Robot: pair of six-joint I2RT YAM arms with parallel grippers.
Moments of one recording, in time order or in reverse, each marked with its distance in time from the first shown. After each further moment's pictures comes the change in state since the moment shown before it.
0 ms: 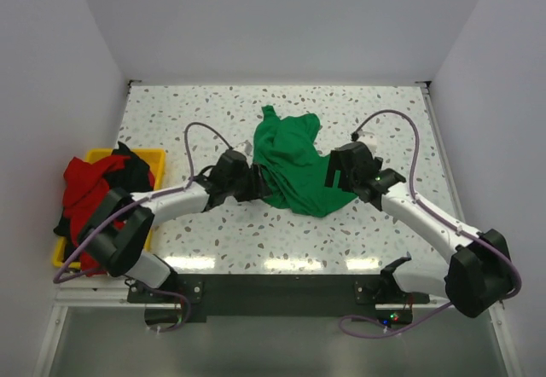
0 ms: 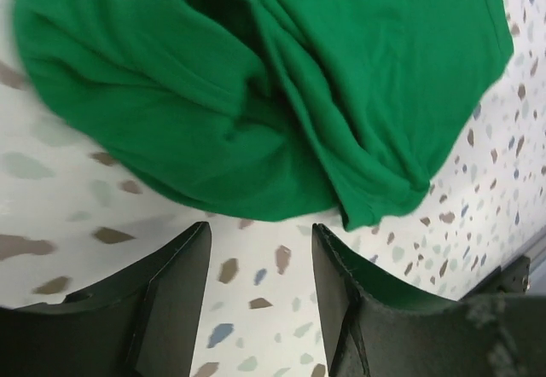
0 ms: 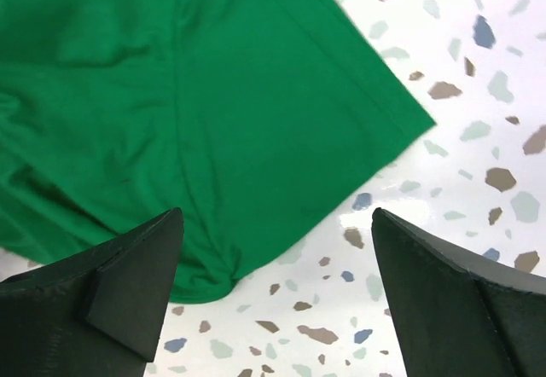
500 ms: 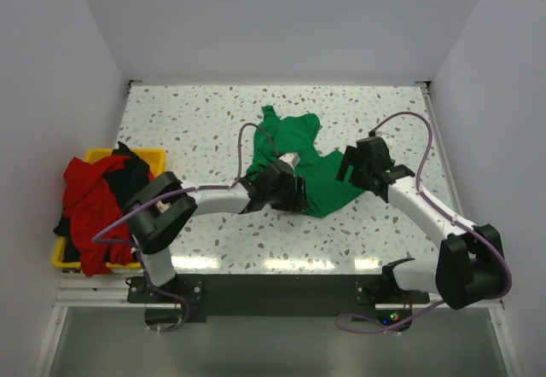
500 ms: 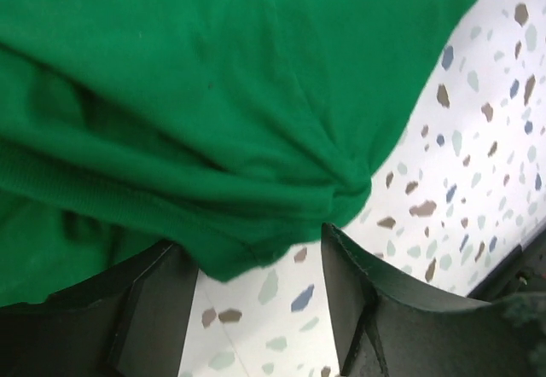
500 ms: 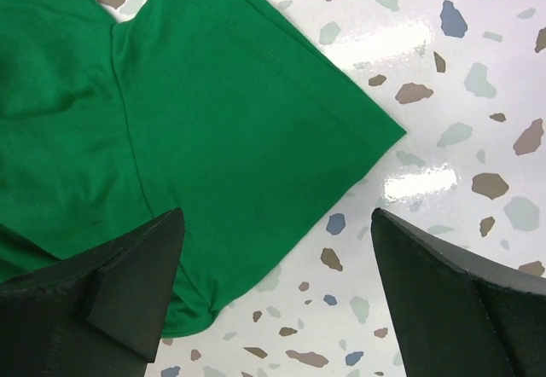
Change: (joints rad) left arm -0.297 0.273 0.223 0.037 -0.079 -0.008; right arm -0.225 0.046 -0.037 0.049 -0.157 0.007
